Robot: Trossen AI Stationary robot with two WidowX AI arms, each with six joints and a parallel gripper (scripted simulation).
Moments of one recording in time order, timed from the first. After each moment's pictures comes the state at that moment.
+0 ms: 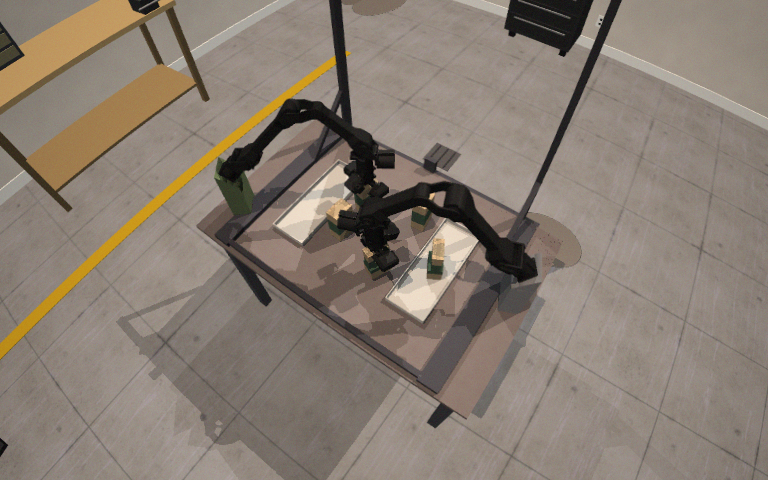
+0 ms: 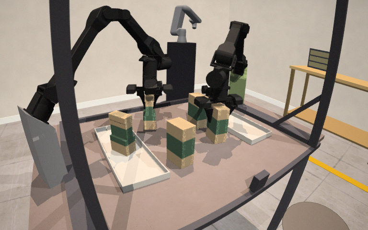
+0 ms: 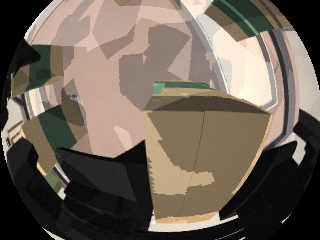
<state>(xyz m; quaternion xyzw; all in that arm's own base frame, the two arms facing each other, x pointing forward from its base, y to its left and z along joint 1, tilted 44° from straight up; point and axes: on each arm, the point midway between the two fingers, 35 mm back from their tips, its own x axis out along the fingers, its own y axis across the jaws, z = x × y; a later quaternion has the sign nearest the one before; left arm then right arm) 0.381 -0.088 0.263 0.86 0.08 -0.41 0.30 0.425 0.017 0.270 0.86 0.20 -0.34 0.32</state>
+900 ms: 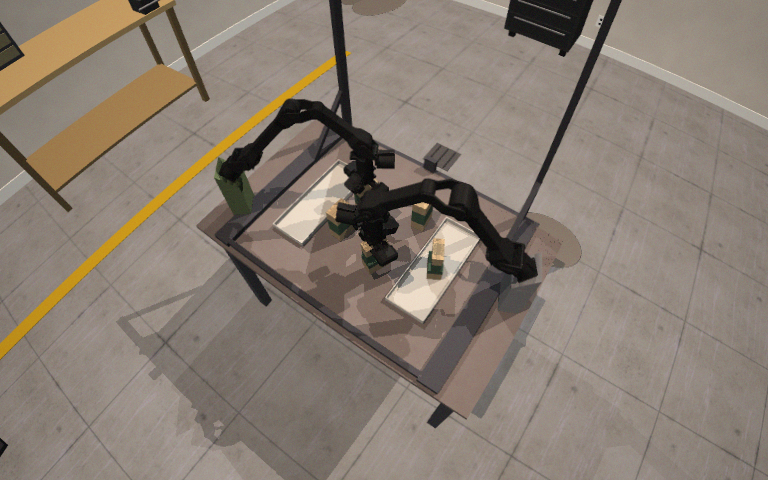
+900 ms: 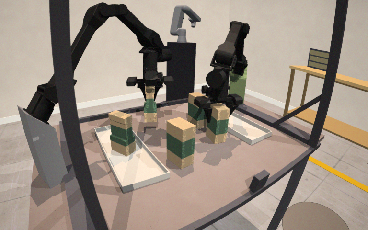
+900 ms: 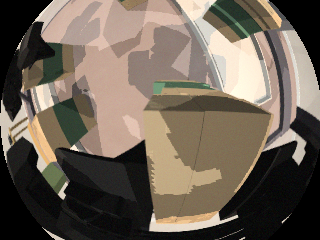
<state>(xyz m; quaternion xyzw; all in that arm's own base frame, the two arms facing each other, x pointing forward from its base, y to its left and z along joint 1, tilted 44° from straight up) 0.362 -0.085 0.290 0.86 0.07 -0.40 0.30 0.425 0.017 0.270 0.86 0.20 -0.34 0.32</state>
